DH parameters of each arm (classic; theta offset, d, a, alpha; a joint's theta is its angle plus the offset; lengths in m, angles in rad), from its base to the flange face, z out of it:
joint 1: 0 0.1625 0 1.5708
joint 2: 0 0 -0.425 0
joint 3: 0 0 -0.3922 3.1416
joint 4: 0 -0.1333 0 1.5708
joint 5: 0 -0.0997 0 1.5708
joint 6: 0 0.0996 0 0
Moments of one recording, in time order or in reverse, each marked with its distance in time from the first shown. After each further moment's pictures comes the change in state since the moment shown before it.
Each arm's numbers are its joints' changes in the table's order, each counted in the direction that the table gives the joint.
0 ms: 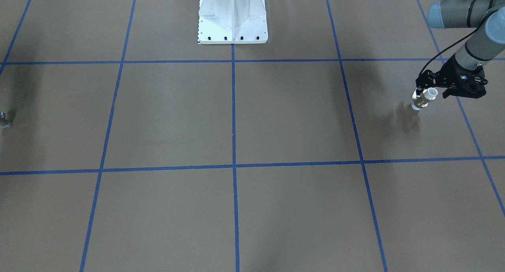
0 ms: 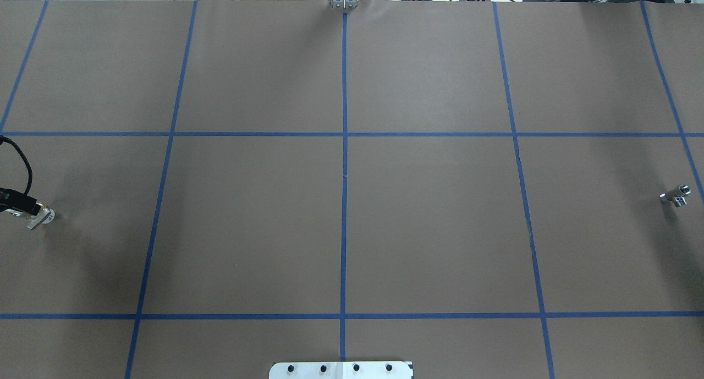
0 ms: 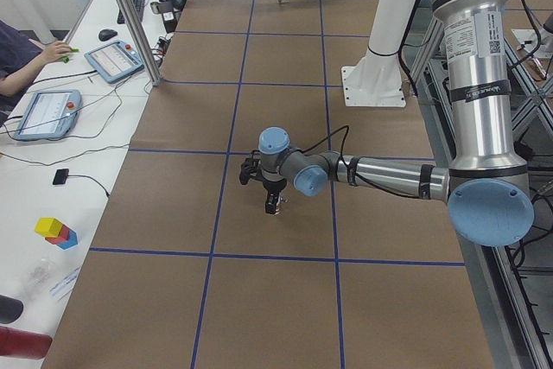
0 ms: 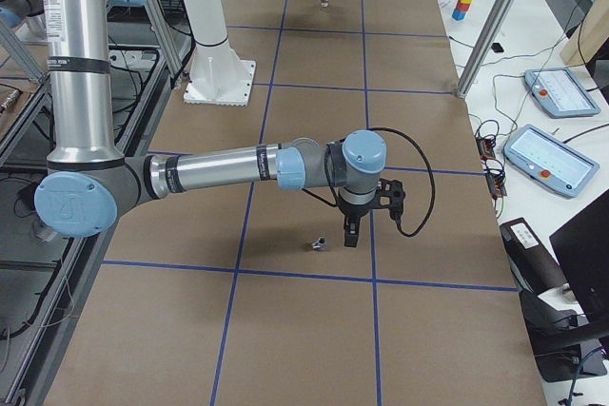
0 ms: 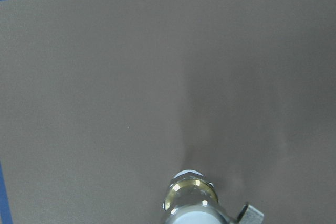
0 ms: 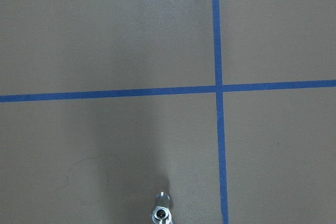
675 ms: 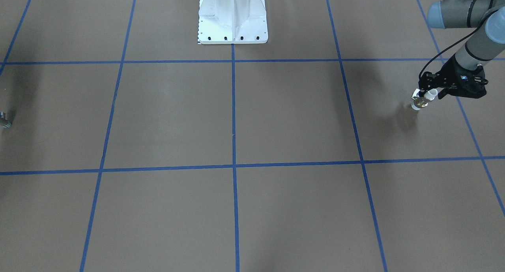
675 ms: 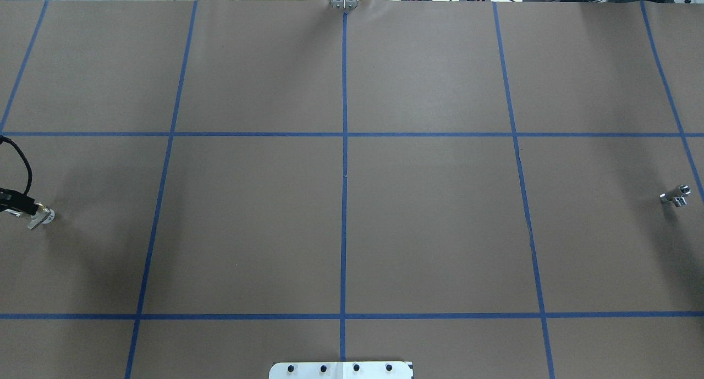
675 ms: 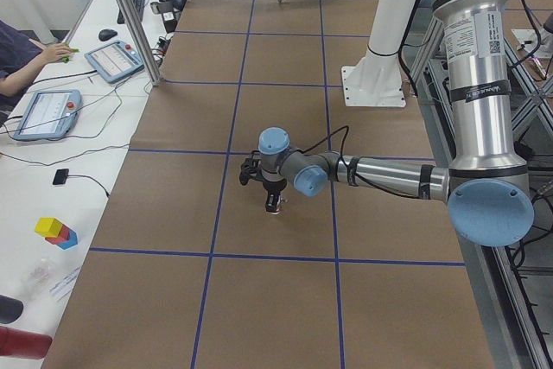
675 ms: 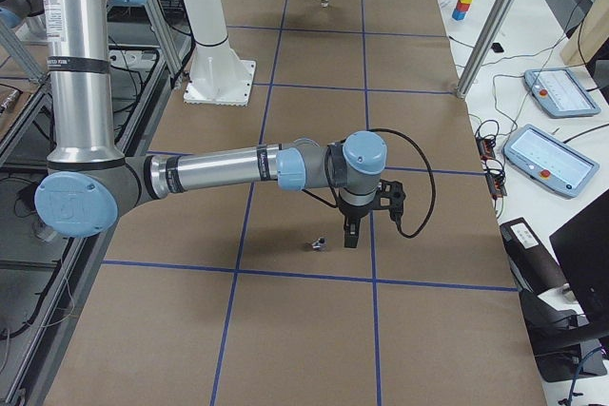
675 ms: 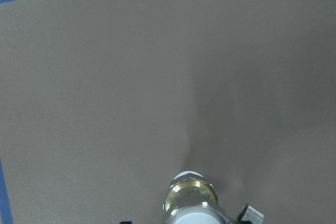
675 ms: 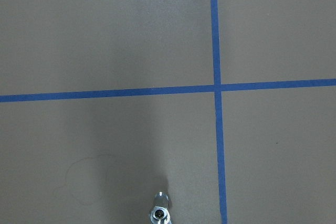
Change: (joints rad) left arm 0.000 0.000 0.003 -0.002 -0.001 0.000; right arm 0.000 0.001 -0.005 0.000 0.000 0.000
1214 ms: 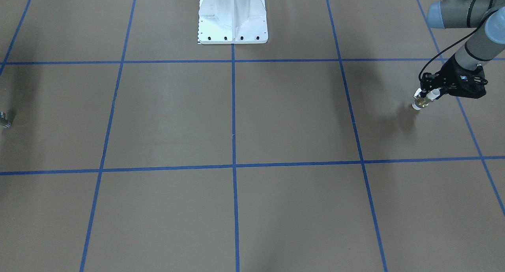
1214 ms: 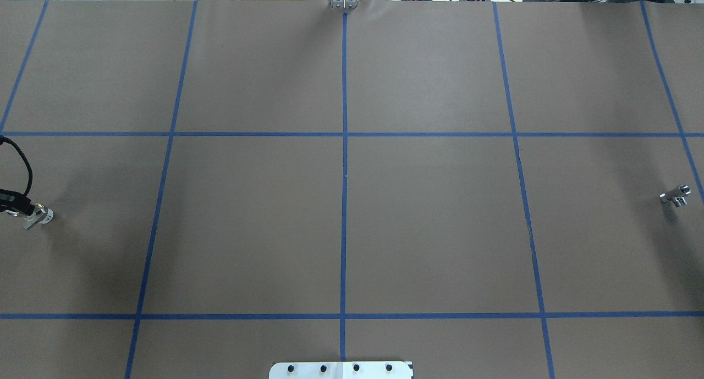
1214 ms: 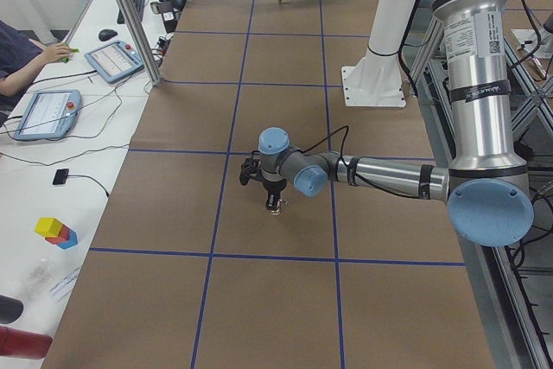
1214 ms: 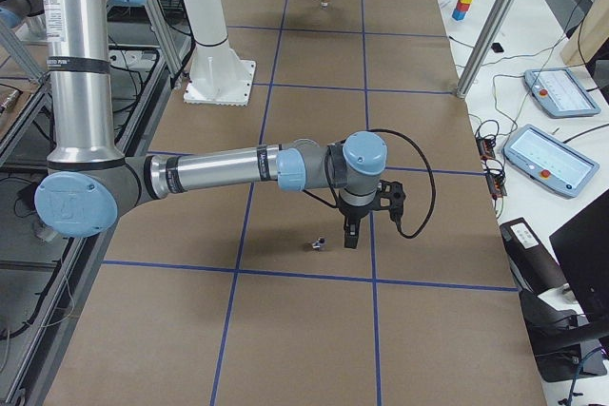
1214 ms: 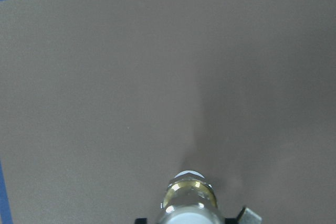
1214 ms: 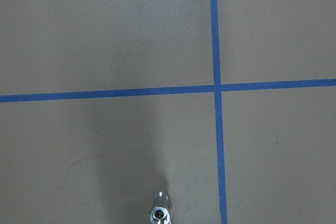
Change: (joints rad) left arm 0.001 0.000 -0.002 -0.003 0.000 0.000; right arm 0.001 0.000 -0.002 0.000 -0.001 0.000
